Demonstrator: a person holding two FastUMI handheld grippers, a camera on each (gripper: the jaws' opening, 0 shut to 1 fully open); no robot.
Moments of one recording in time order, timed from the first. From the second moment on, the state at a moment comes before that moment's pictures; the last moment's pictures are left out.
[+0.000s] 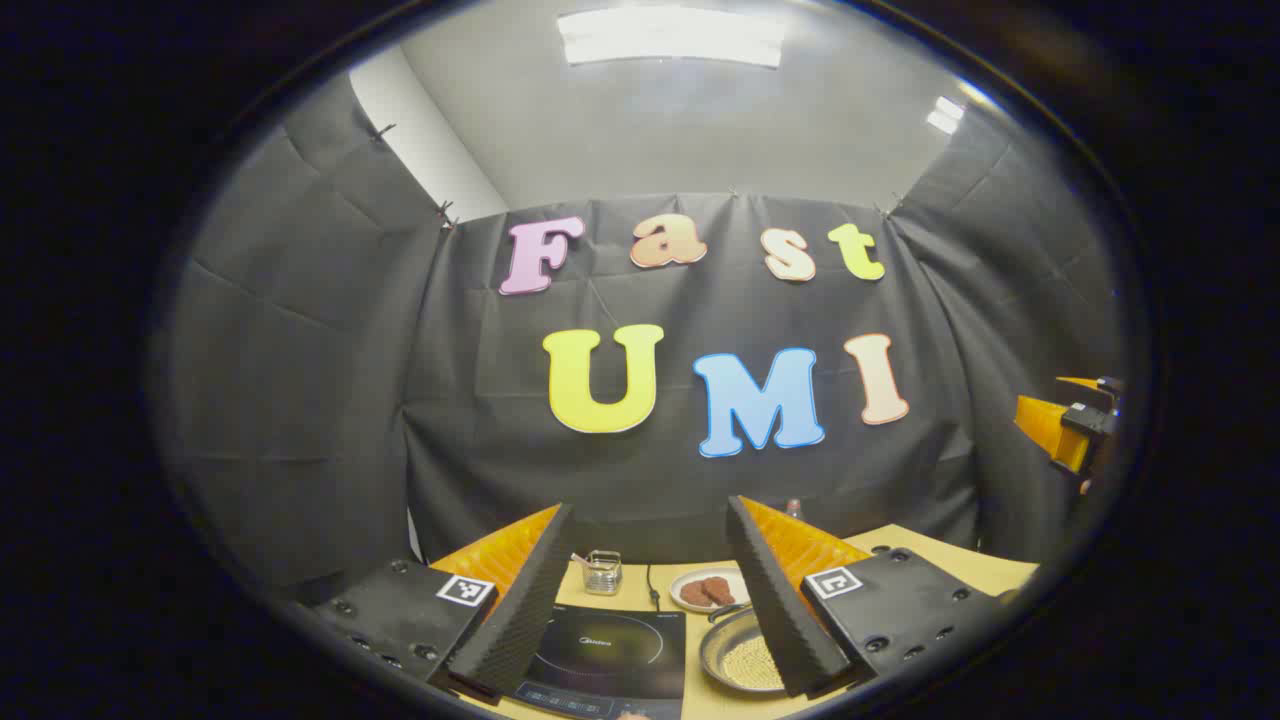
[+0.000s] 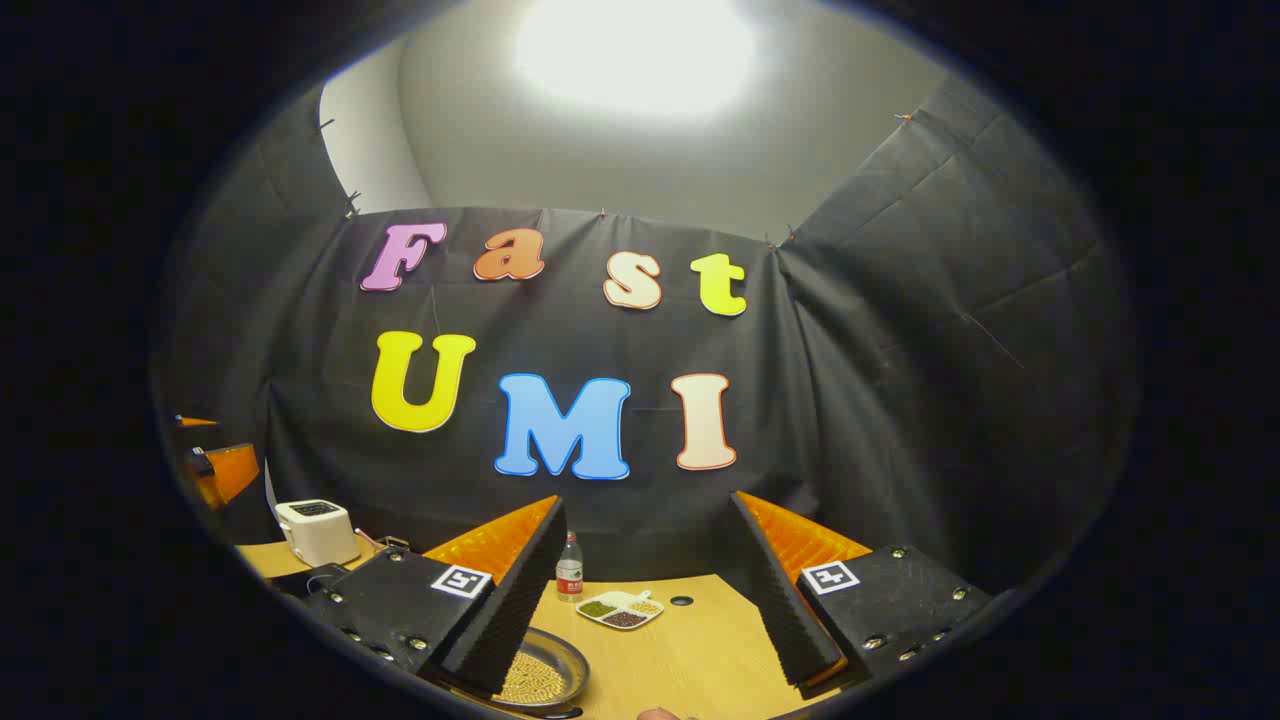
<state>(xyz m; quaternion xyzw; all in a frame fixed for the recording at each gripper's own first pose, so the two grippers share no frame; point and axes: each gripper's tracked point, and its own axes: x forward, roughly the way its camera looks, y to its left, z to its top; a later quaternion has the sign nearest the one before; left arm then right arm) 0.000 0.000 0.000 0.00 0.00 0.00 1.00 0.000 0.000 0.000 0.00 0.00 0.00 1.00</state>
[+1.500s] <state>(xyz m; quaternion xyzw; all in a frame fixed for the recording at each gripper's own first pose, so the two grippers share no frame) -0.004 0.034 0.002 0.02 -0.02 0.02 1.00 0.009 0.041 -0.025 0.00 0.06 0.05 1.00</state>
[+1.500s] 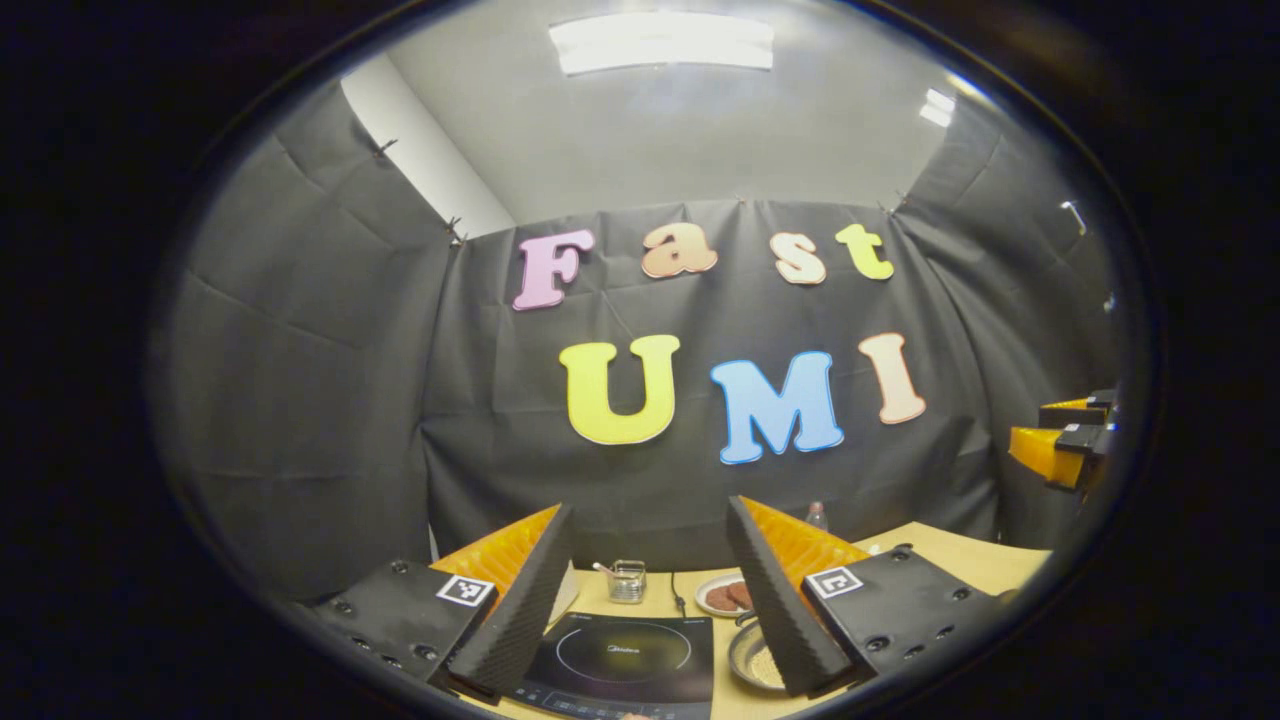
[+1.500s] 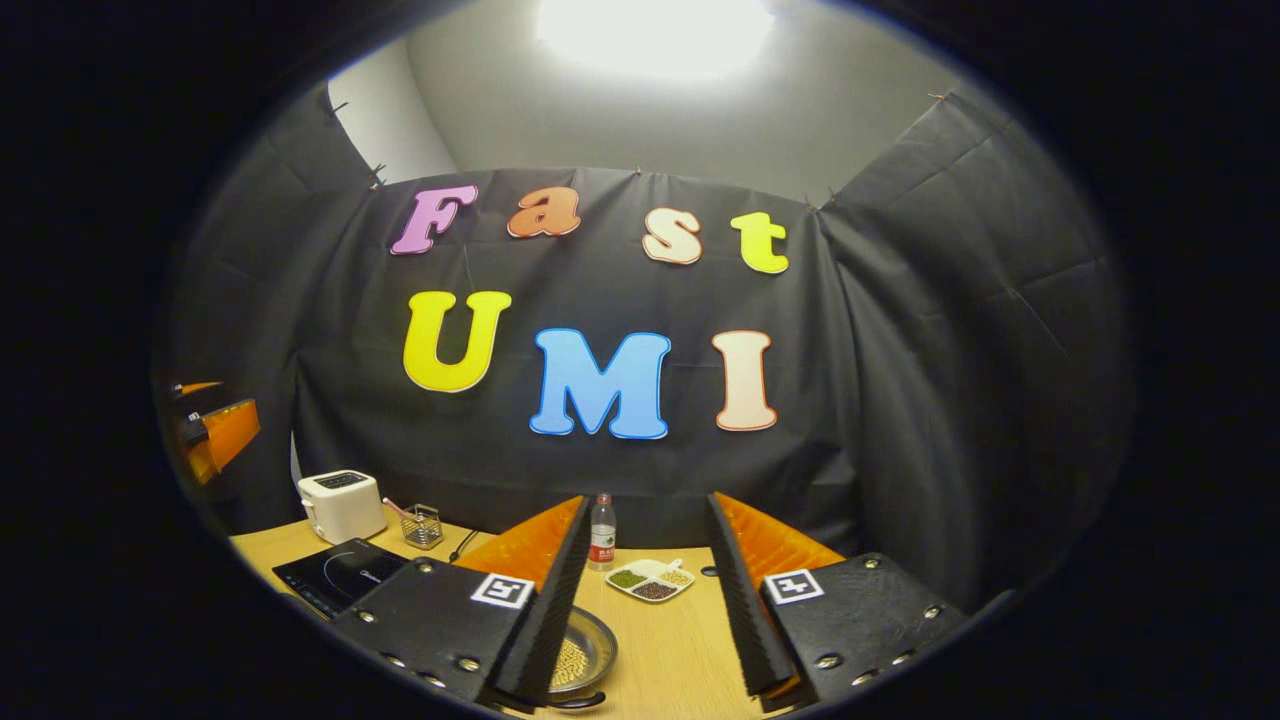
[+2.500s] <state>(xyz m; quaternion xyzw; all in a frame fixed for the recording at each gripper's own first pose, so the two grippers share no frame) -0.039 0.140 -0.002 0.02 -0.02 0.06 1.00 -0.045 0.167 -0.117 -0.02 0.21 0.21 0.96</state>
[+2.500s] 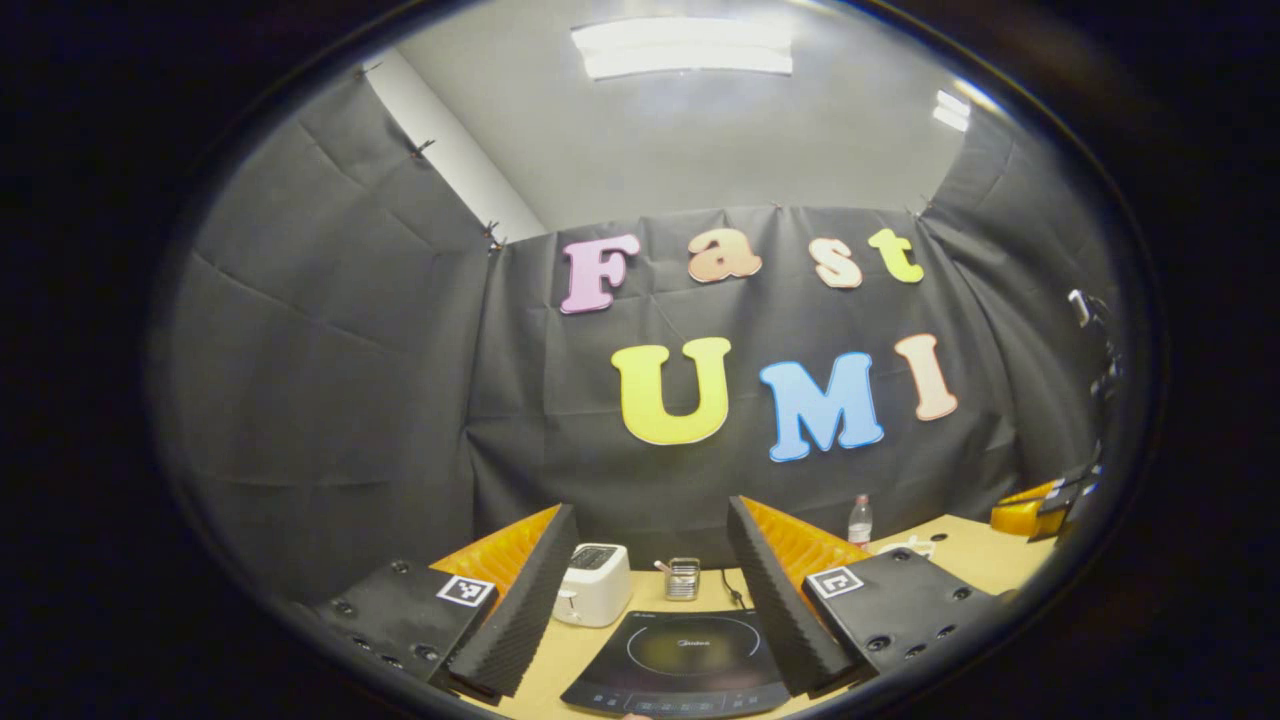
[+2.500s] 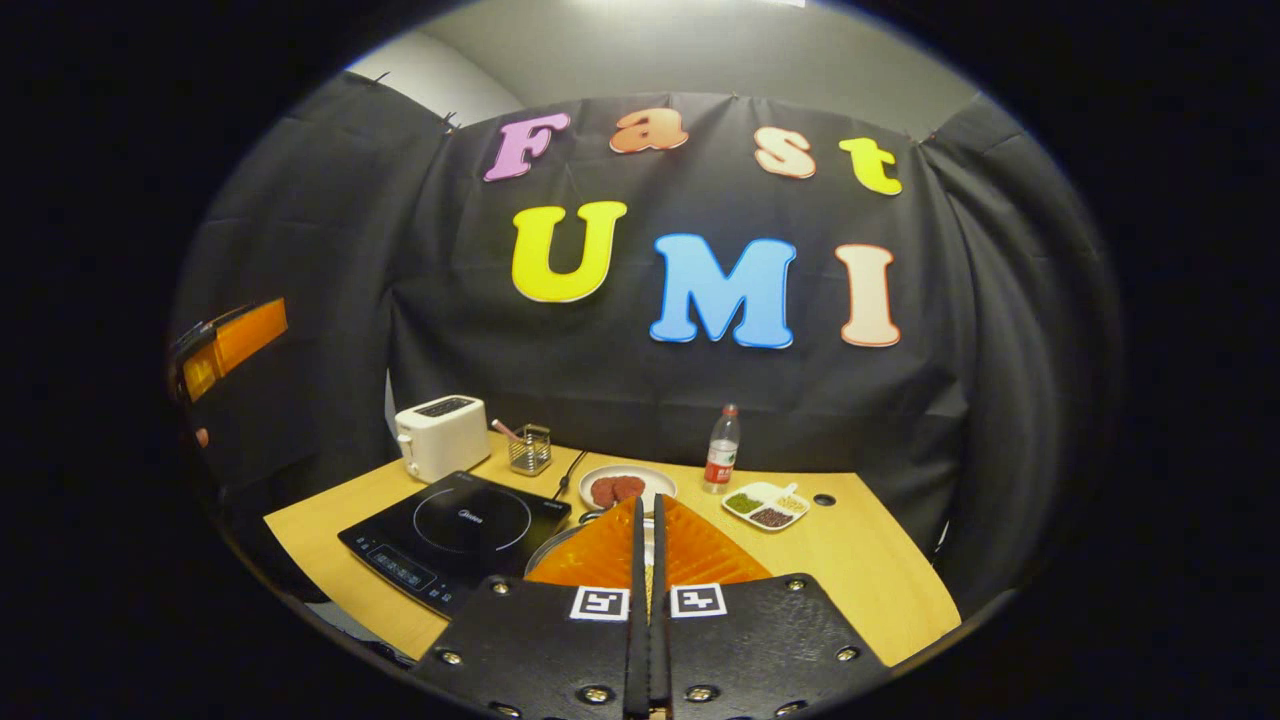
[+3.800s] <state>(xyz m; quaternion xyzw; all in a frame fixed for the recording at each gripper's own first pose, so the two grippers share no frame) 0.019 0.080 -0.058 0.03 0.05 0.09 0.99 -0.111 0.168 -0.319 -0.08 0.47 0.37 0.80</state>
